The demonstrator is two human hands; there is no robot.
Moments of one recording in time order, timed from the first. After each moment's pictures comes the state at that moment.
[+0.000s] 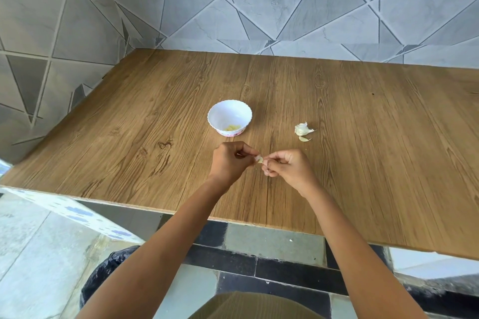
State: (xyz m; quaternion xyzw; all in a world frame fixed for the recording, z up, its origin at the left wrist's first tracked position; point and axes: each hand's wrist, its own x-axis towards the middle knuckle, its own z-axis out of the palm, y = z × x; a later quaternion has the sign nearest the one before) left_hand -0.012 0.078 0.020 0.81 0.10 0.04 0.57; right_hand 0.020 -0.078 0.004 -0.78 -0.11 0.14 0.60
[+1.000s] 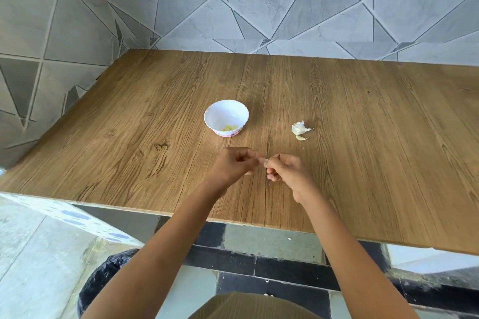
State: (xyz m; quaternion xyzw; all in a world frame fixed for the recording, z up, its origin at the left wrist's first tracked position) left_hand -0.008 0.079 0.012 0.76 0.06 -0.07 0.64; right_hand 0.014 -0.073 0.004 -0.71 0.03 0.19 0.68
